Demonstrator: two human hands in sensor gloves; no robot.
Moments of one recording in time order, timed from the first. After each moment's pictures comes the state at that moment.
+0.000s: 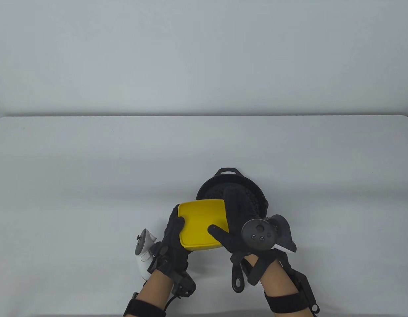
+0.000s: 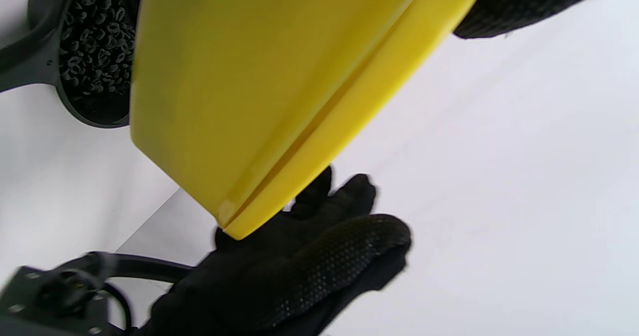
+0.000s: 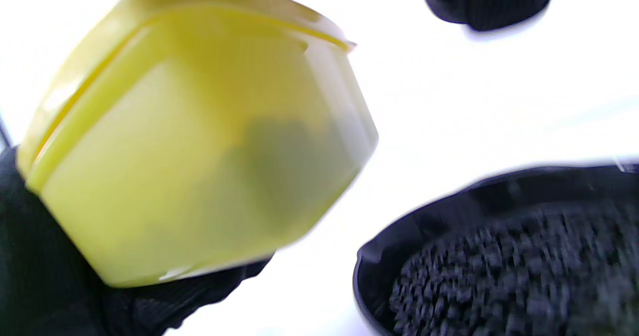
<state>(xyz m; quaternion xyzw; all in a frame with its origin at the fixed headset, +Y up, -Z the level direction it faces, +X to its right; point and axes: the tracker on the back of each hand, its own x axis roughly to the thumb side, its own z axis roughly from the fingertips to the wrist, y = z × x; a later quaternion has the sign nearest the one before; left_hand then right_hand) -0.125 -0.786 -0.253 -0.18 -0.09 0.88 0.44 0.114 -0.668 -0.262 0.25 -0.05 0.93 0.27</state>
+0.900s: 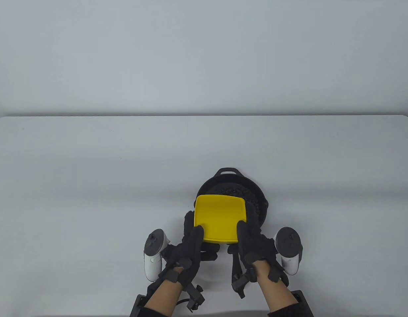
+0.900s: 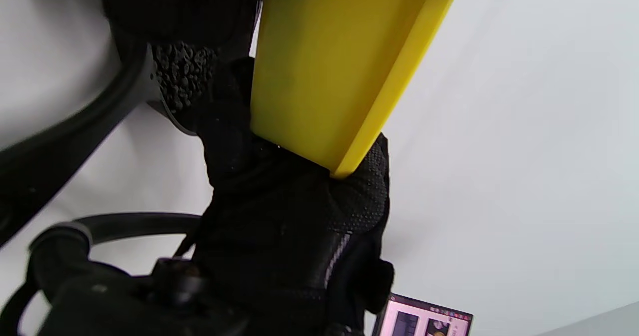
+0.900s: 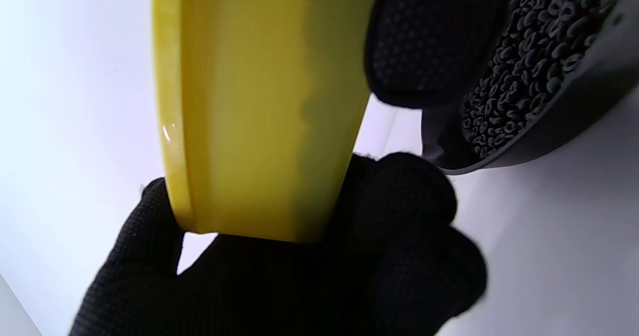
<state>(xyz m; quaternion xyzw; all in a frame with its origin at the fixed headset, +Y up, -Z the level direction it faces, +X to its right) -0.103 -0.774 -0.241 -0.20 -0.13 0.75 0.61 0.140 -0.754 -0.253 0.14 0.02 0.75 0.64</state>
